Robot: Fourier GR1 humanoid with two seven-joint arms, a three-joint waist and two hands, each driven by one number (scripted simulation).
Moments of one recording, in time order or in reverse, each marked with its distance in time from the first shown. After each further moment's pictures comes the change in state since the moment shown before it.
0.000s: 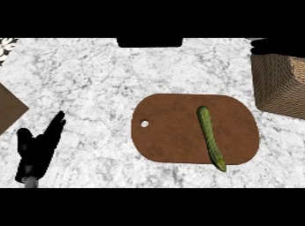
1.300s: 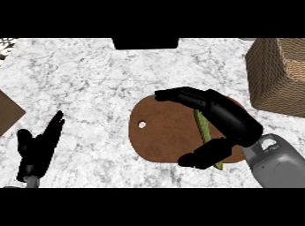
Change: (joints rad) left arm -0.014 0.002 -0.009 0.049 0.021 0.027 -0.055; right arm 0.373 0.593 0.245 0.020 0.317 -0.783 -0.331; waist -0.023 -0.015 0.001
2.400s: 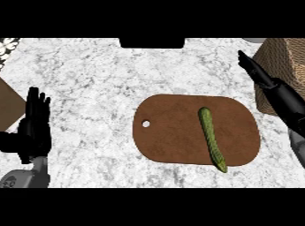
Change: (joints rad) left arm -0.100 -0.149 0.152 -0.056 0.025 0.235 -0.264; right arm 0.151 -0.144 -0.255 0.196 -0.156 -0.064 -0.200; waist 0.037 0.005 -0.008
